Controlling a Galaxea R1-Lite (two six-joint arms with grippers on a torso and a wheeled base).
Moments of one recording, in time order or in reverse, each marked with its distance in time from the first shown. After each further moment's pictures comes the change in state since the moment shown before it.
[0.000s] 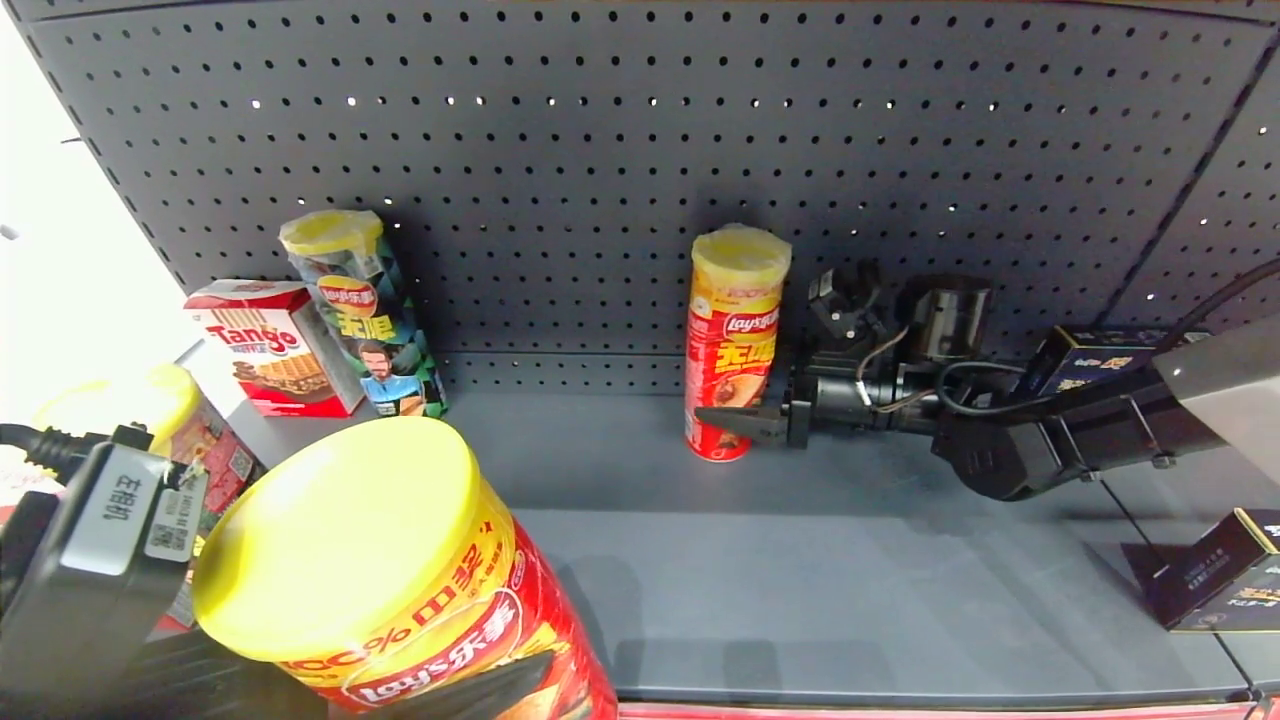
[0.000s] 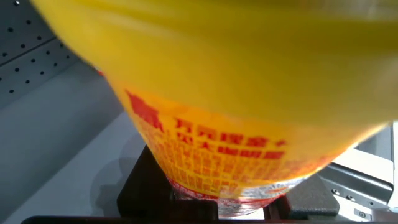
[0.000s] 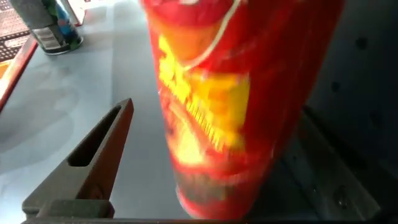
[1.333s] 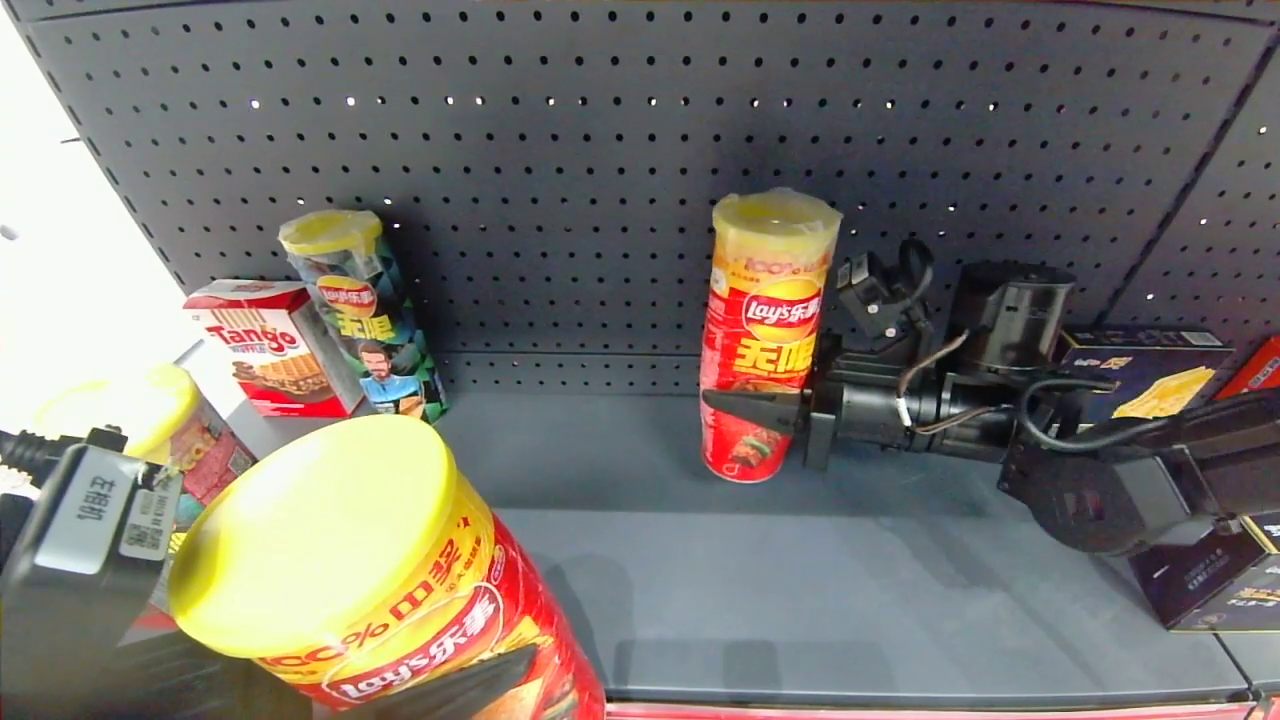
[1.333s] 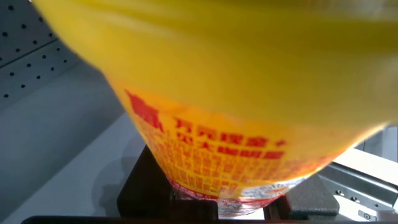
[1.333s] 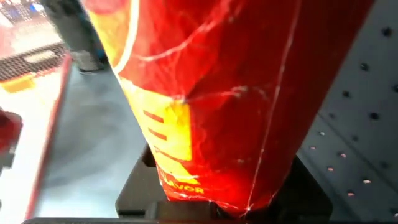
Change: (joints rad) left arm 0.016 -0.022 0.013 0.002 0.010 0.000; right arm 0.096 -0.225 0.249 -0.074 -0.126 0.047
